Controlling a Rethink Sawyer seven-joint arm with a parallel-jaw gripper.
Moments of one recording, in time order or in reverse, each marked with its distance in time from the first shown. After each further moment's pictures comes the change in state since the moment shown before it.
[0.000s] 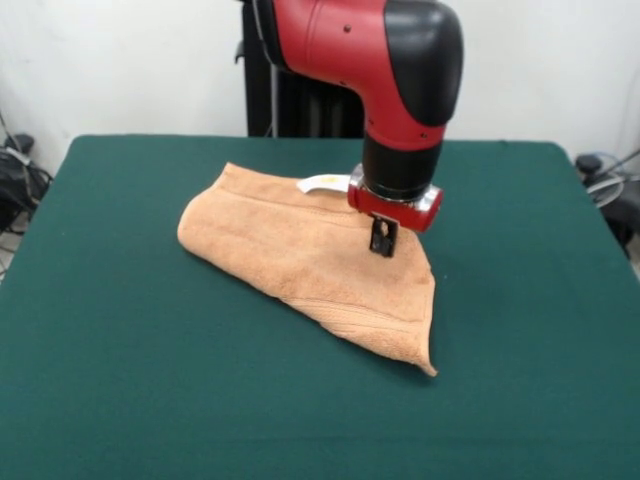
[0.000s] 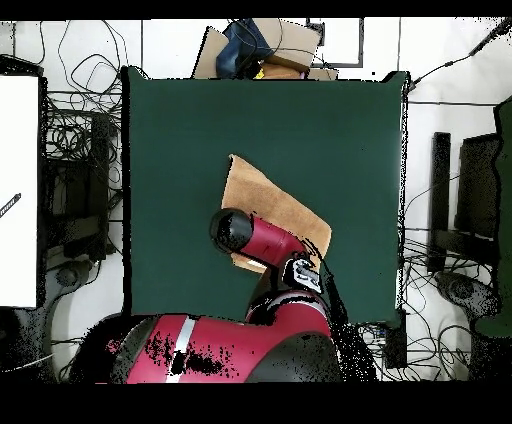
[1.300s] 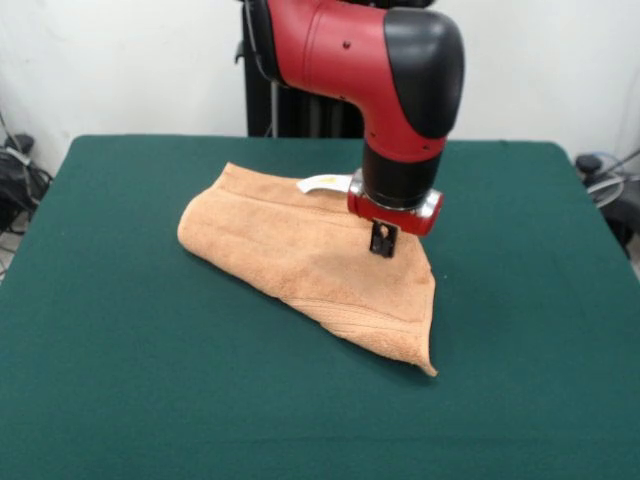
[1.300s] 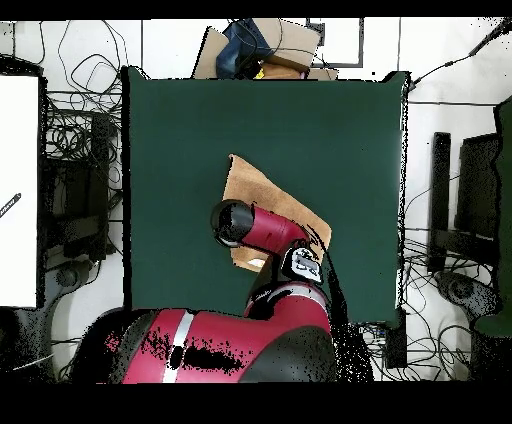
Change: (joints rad) arm 0.008 0.026 -0.015 -0.092 -0.061 0.140 0.000
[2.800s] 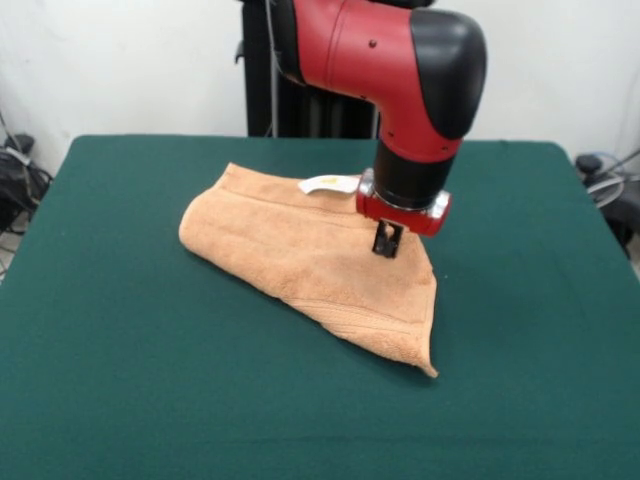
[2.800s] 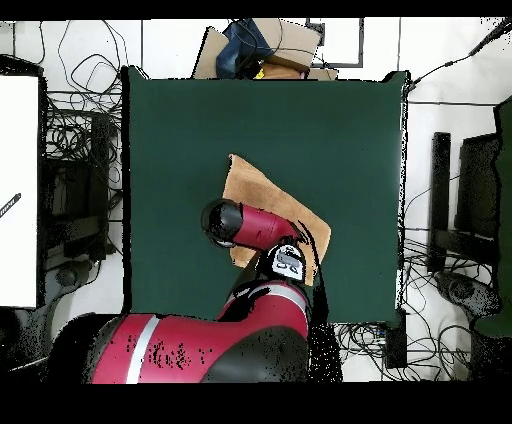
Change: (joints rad) arm 0.072 0.014 -0.054 -0.027 -0.005 0.002 0.000
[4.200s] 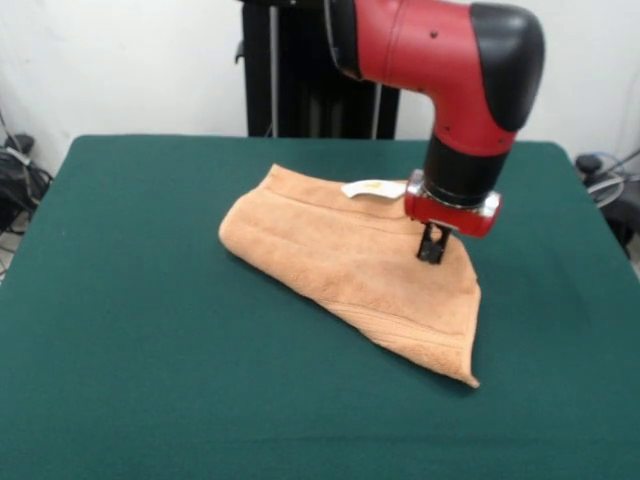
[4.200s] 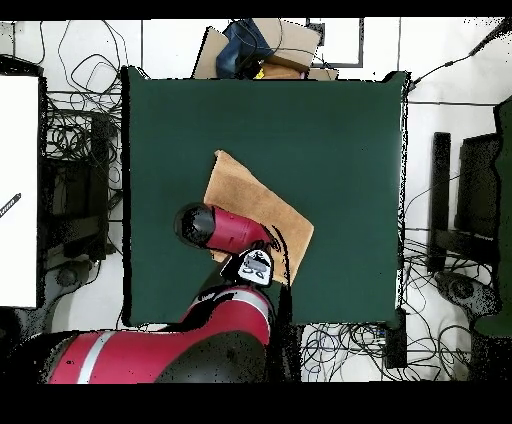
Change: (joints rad) arm 0.113 -0.010 -0.002 0.037 0.119 -0.091 0.001
